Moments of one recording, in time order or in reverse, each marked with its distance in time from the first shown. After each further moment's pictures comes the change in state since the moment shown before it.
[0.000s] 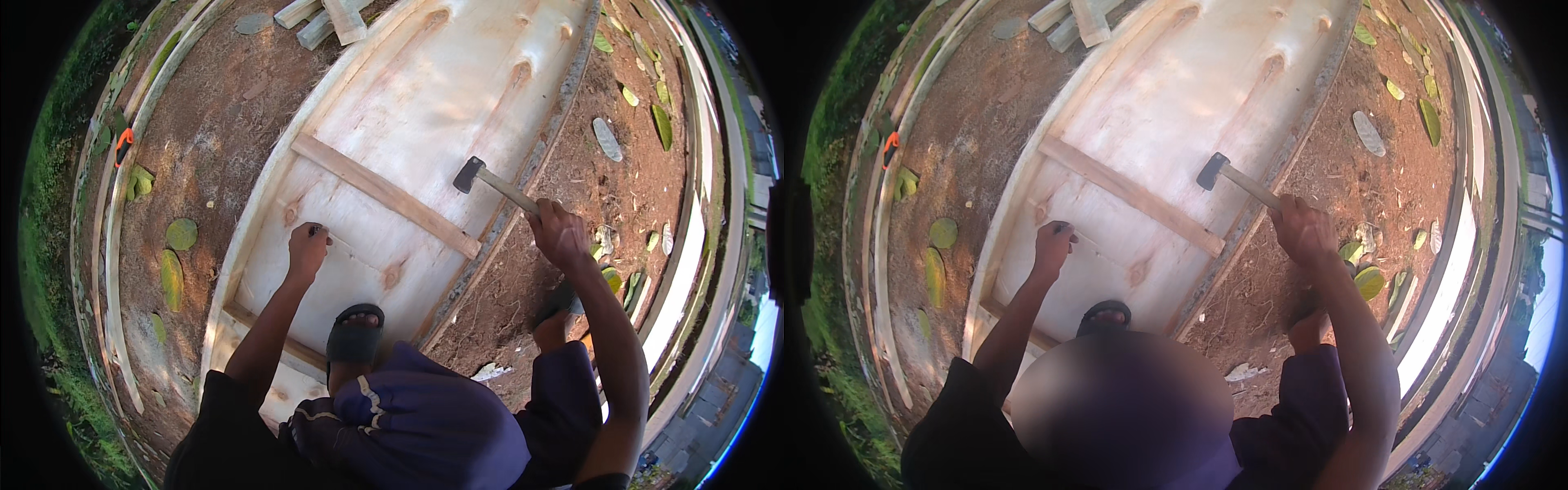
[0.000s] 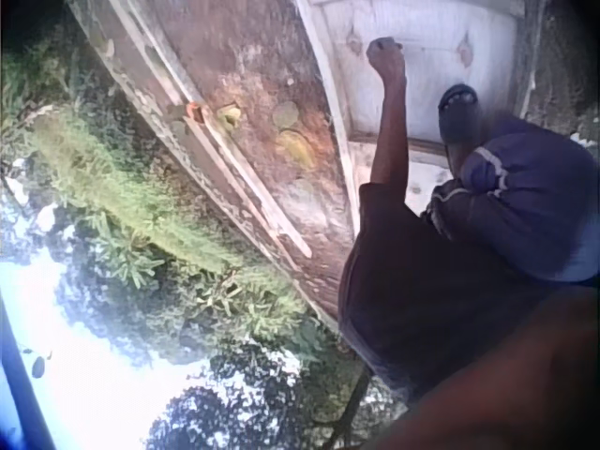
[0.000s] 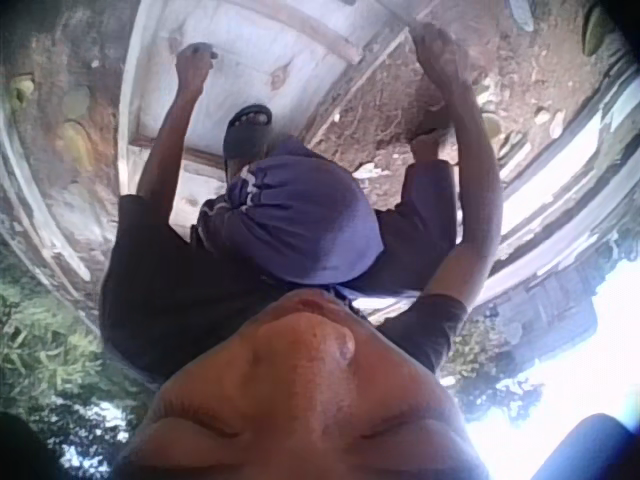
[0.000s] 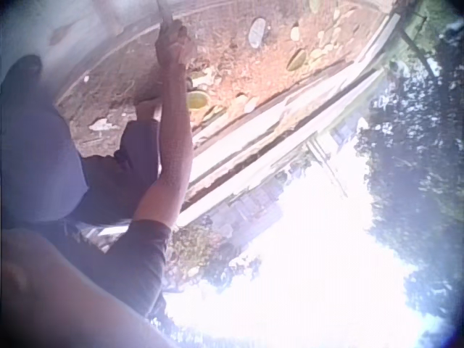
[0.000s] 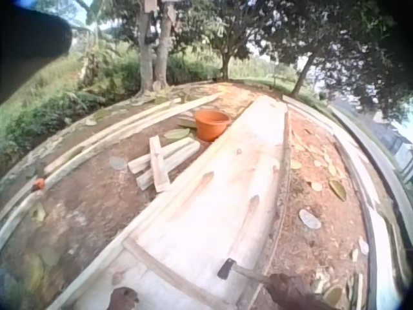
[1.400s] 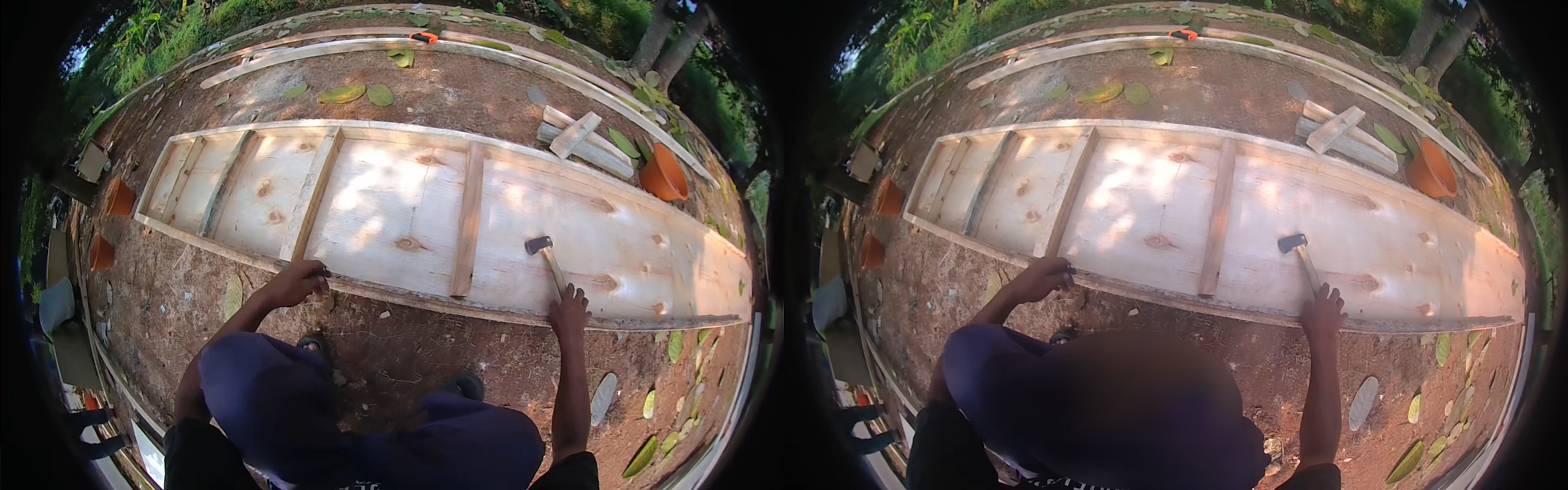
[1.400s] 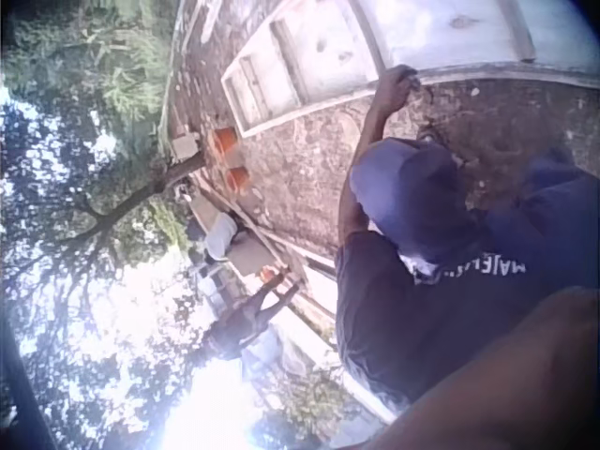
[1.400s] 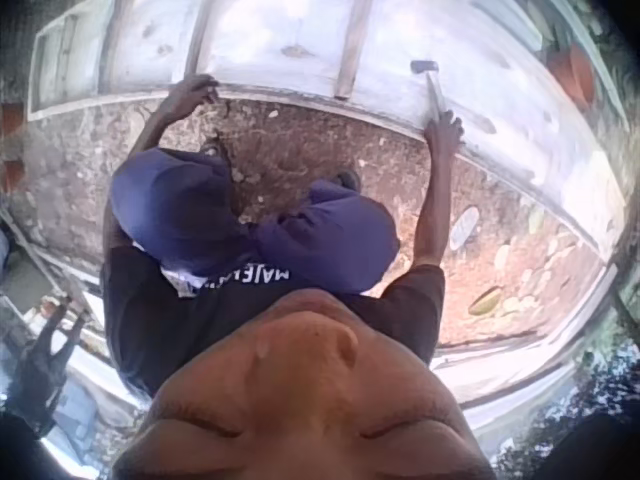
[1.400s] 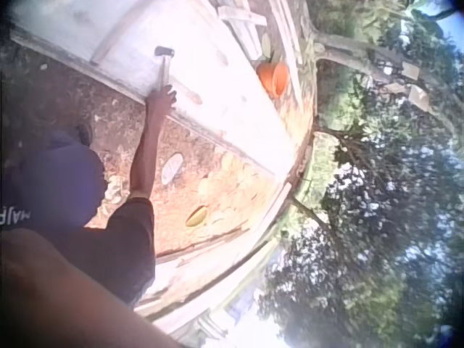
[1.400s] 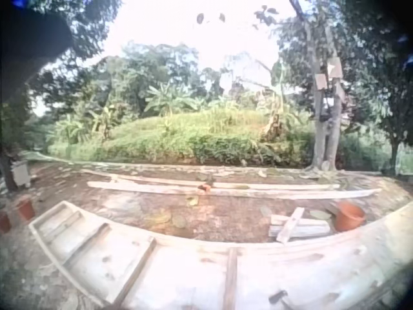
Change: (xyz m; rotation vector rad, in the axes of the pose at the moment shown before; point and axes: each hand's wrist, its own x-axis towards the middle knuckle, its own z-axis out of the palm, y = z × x) left_hand -0.381 -0.025 0.159 -0.148 0.391 -0.033; right_hand 0.164 0.116 0.046 -0.242 0.541 -0.771
